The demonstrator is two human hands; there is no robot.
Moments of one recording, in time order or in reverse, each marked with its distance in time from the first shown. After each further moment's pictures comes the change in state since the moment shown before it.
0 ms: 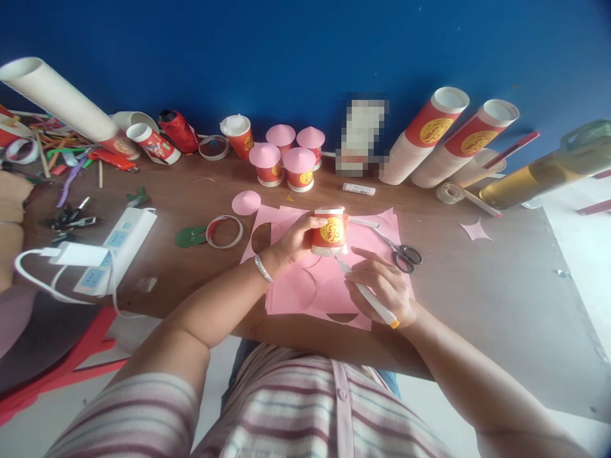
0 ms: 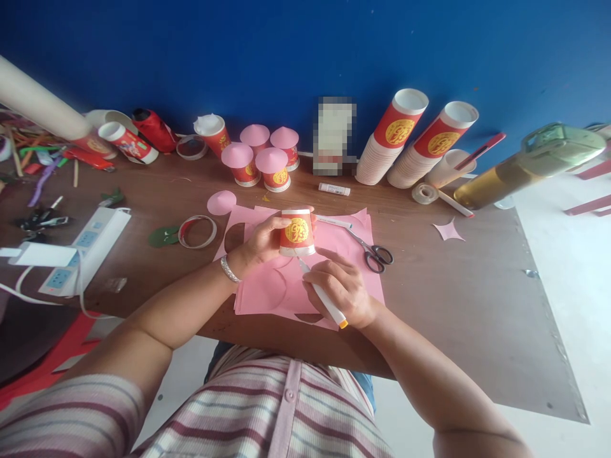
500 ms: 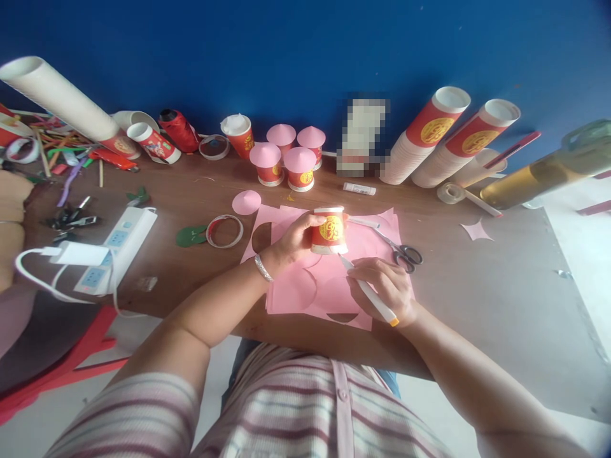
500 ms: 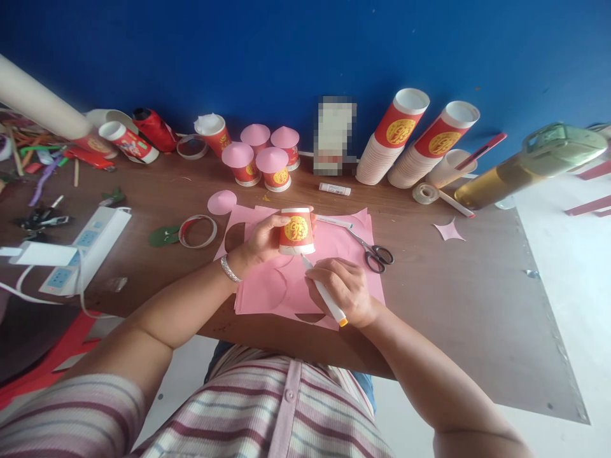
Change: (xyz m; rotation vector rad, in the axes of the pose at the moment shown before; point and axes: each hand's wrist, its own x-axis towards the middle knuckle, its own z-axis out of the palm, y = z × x) left_hand 0.002 -0.001 -0.003 -0.031 0.018 -0.003; right_hand 0.000 -0.001 0.000 -0.090 0.026 0.022
